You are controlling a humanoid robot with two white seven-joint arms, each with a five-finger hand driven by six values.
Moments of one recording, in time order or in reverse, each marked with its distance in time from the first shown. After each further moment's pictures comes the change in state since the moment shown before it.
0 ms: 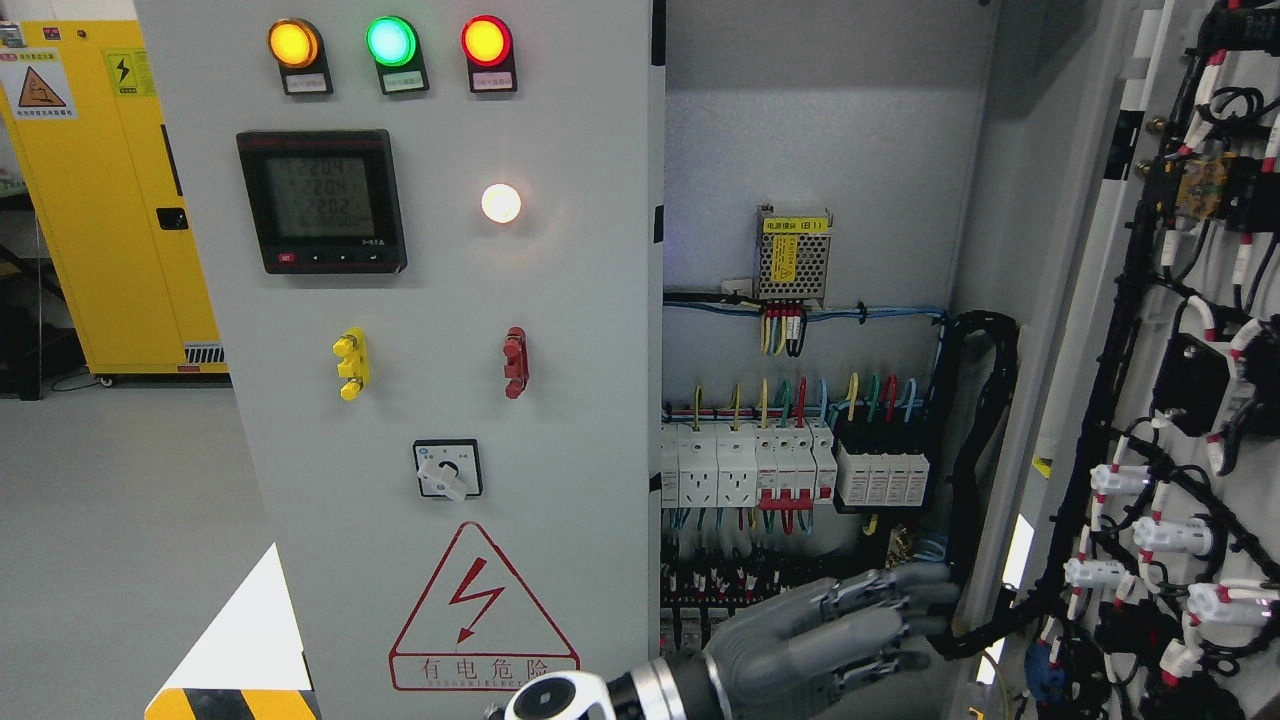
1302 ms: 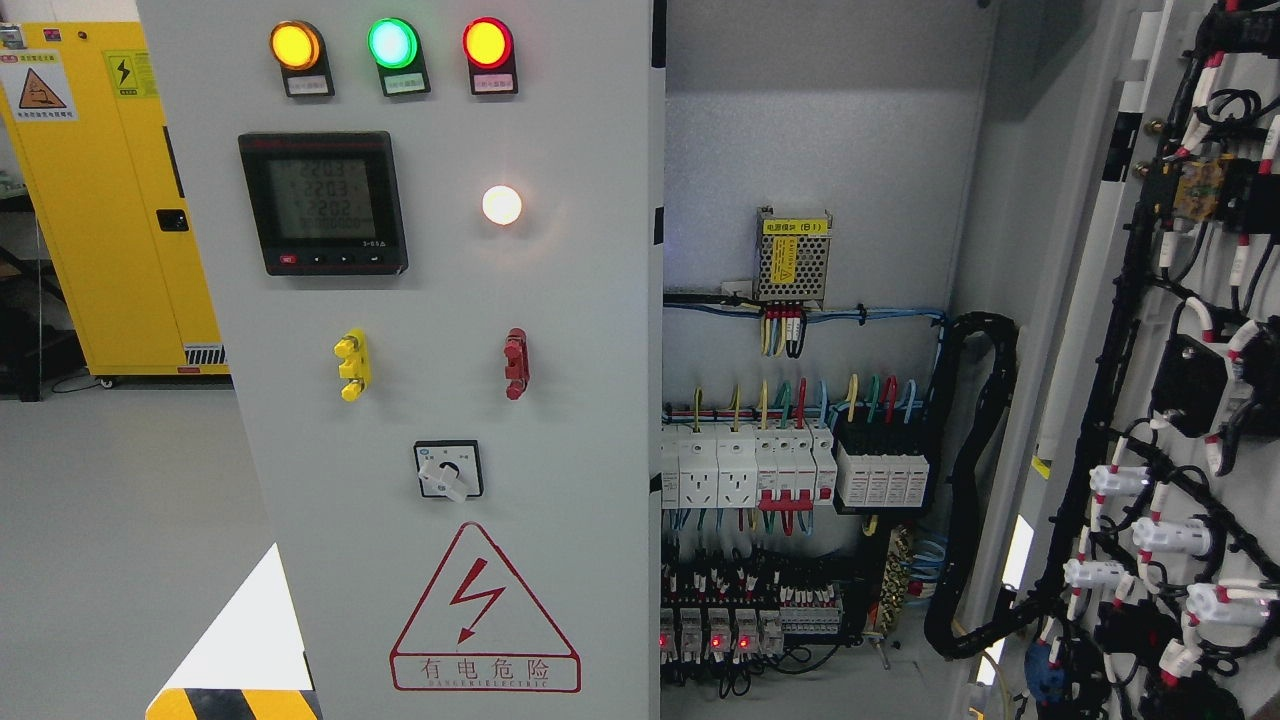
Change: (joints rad) left arm 0.649 0.159 0.258 0.631 -0.270 -0.524 0.133; right arm 0.003 0.000 0.000 0.000 0.000 0.000 0.000
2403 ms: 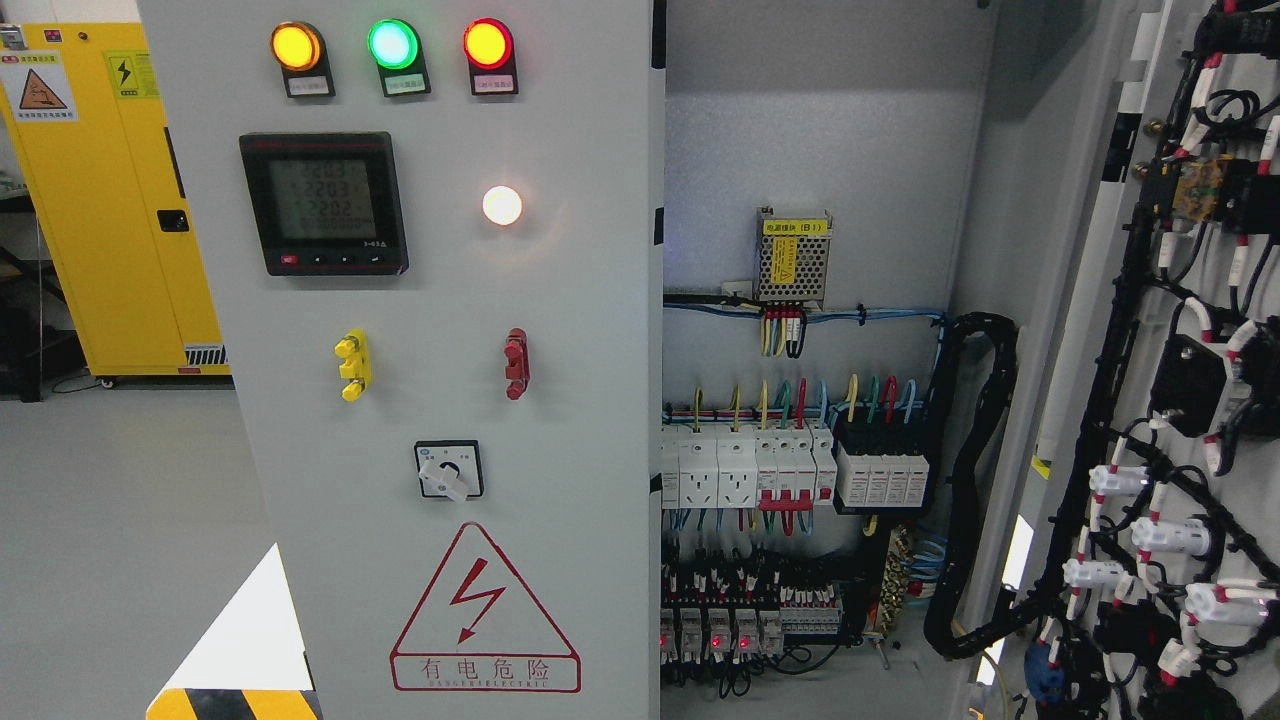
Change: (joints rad) left arm -0.063 -0.085 0.030 0.755 -0.115 -0.029 0.113; right arm 0.000 0.000 0.000 0.000 0.000 0.000 0.000
